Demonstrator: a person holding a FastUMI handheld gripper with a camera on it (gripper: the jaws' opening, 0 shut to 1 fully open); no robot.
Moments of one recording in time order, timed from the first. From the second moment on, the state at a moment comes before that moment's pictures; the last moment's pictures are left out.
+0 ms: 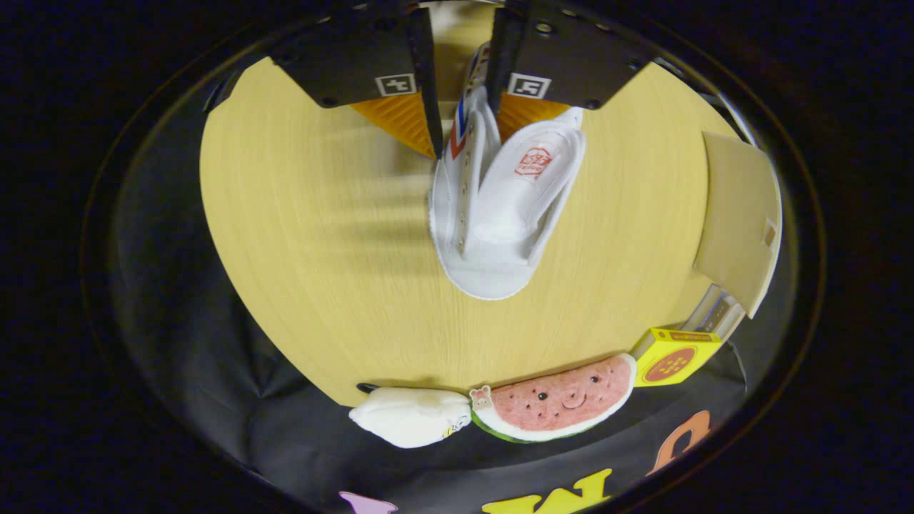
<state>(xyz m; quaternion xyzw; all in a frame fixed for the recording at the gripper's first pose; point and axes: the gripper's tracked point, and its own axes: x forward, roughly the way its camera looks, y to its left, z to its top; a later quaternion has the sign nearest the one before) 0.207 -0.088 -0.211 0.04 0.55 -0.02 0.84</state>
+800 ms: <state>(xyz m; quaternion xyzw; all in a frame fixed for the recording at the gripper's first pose) 0.171 -0.056 -0.166 0.18 0.57 0.00 0.80</state>
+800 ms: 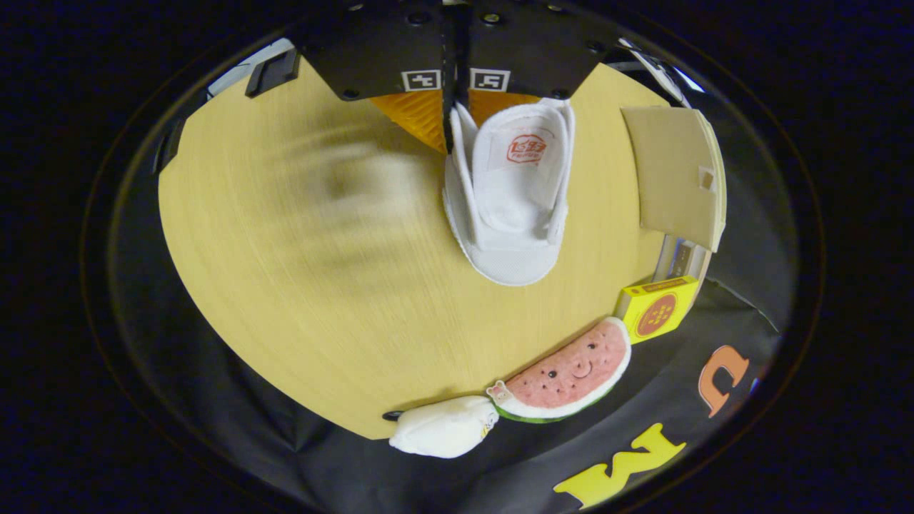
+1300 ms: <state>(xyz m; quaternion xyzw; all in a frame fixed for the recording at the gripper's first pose) 0.161 0.040 -0.075 0.13 0.54 0.03 0.83</state>
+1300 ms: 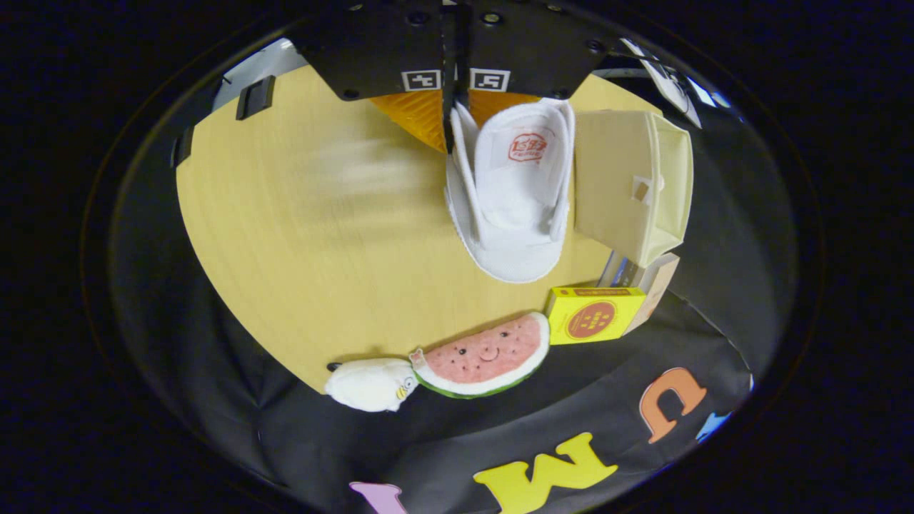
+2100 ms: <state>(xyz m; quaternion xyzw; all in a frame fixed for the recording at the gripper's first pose) 0.189 0.264 -0.012 0.11 0.52 0.11 0.84</state>
